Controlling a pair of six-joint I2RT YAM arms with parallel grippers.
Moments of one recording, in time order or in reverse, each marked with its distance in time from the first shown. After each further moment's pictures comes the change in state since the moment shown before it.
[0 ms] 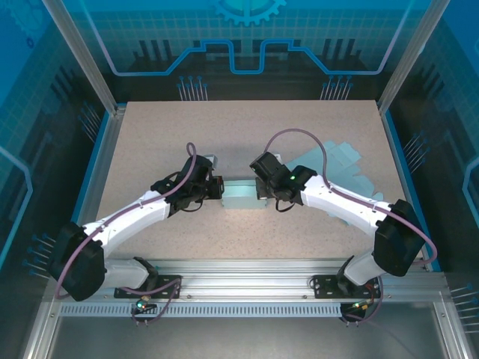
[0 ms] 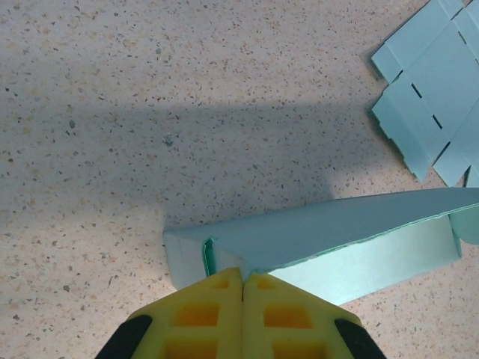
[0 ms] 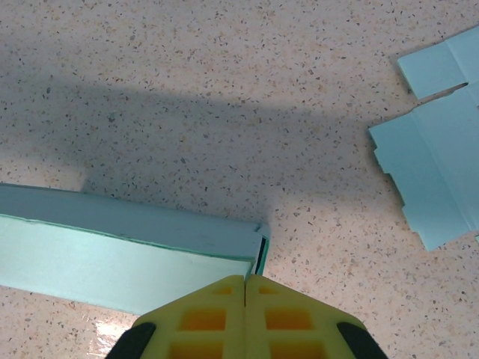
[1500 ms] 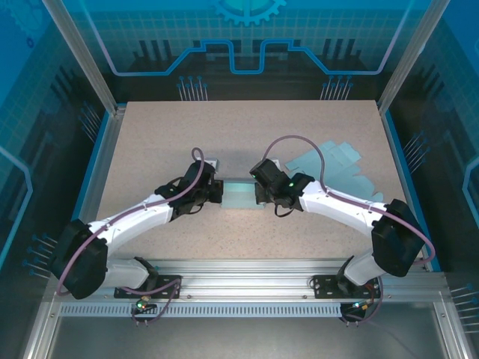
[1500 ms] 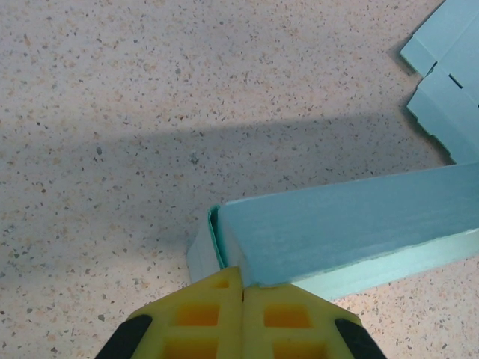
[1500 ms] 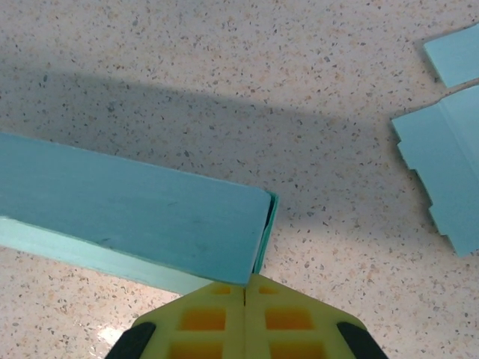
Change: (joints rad) left arm -0.026 0.016 -0.076 0.103 -0.094 0.093; right arm 0.015 -0.002 -0.105 0.124 0.000 -0.001
